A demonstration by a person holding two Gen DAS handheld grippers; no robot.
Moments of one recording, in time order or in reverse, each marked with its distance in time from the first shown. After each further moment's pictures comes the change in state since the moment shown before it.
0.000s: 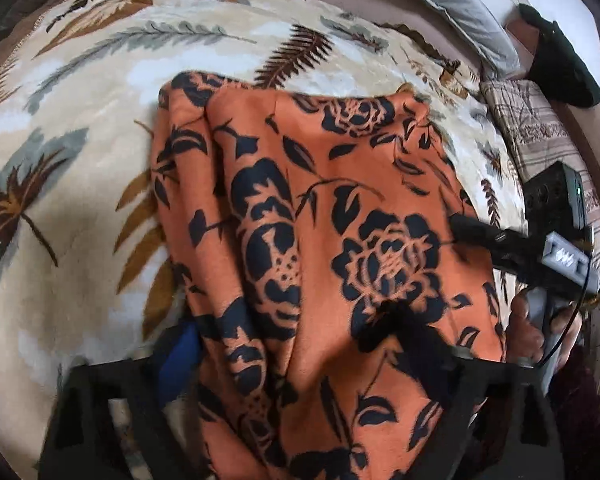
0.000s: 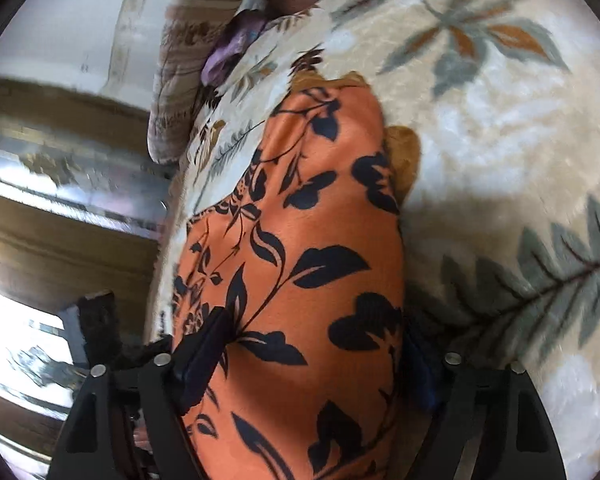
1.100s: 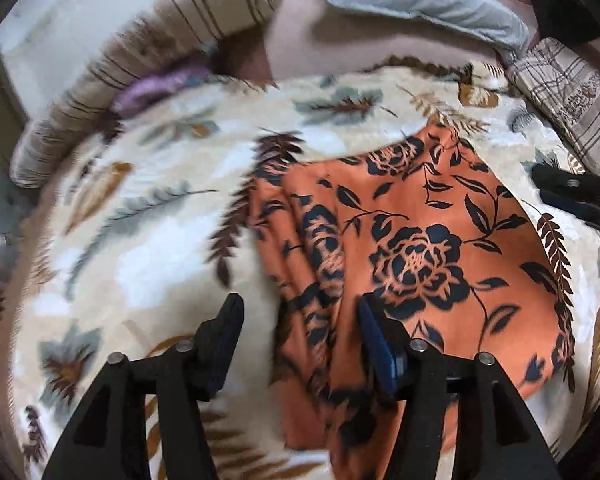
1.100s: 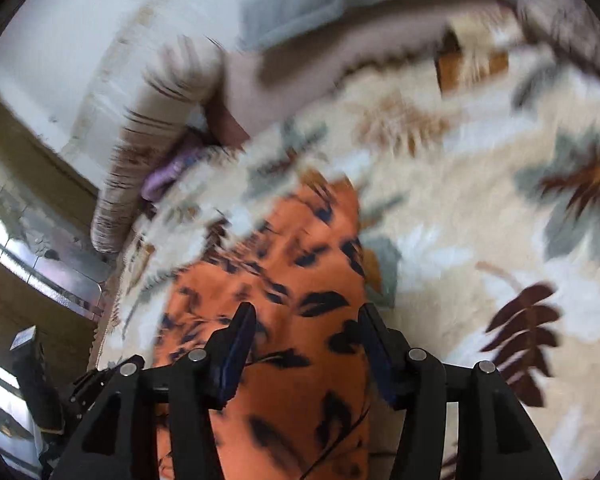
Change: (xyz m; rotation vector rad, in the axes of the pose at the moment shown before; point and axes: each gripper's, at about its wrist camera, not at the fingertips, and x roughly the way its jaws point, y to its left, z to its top) left arm 0.021 -0.122 0.067 0.237 -0.252 0.438; right arm -0.121 -0.024 0.071 -0.083 -0.375 -0.234
